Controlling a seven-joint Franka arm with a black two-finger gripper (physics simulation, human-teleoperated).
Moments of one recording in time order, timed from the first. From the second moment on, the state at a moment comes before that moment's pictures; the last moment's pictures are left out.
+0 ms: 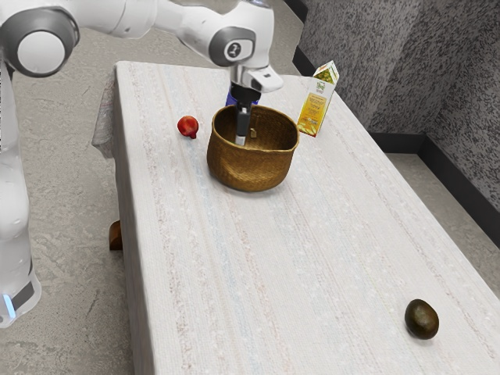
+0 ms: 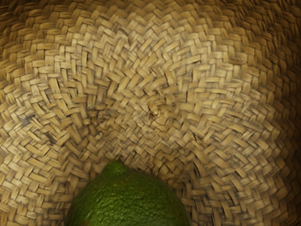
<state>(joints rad) 0.18 -0.03 0.14 -1.92 -0.10 1.94 0.64</state>
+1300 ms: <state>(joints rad) 0.18 0.05 0.16 -1.93 -0.08 1.95 0.59</state>
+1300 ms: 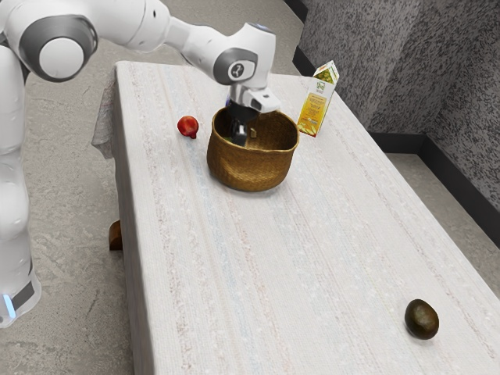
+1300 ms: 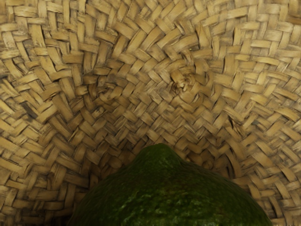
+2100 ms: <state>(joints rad) 0.18 0.10 -0.17 -1.18 0.15 1.62 0.55</state>
